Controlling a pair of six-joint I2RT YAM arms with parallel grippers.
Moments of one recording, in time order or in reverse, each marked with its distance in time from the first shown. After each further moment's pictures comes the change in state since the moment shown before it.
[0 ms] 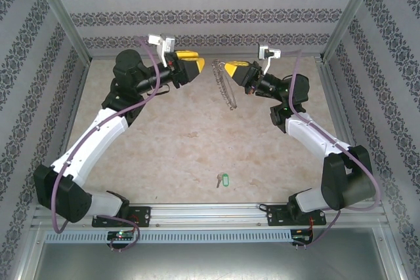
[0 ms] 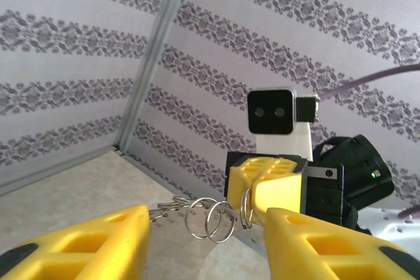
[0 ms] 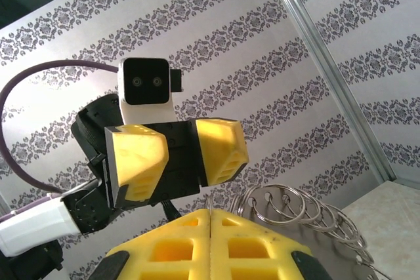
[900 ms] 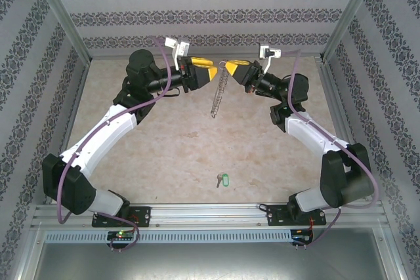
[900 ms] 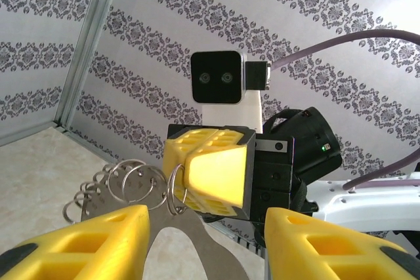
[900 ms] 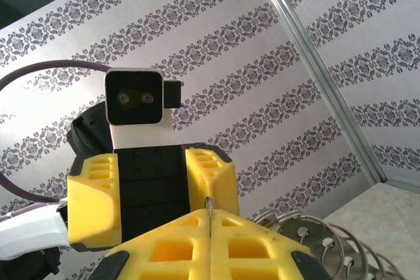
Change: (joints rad) left arm -0.059 0.063 0.015 0.038 0.101 -0.053; right arm -0.011 0.020 0.000 0.014 0.013 0.000
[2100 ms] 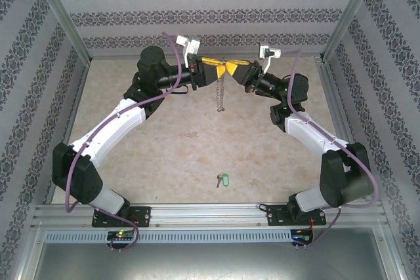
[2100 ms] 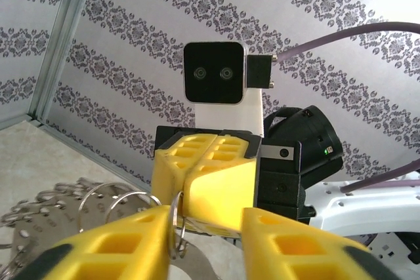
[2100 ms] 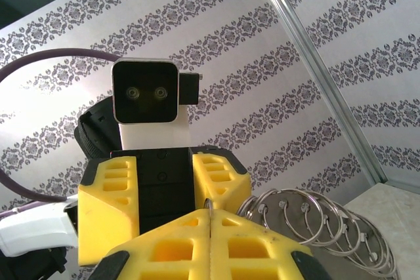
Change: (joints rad) left arm -0.033 0.100 0.067 0.032 0.033 -0.032; right arm 0.001 0.004 0.000 0.007 0.000 0.000
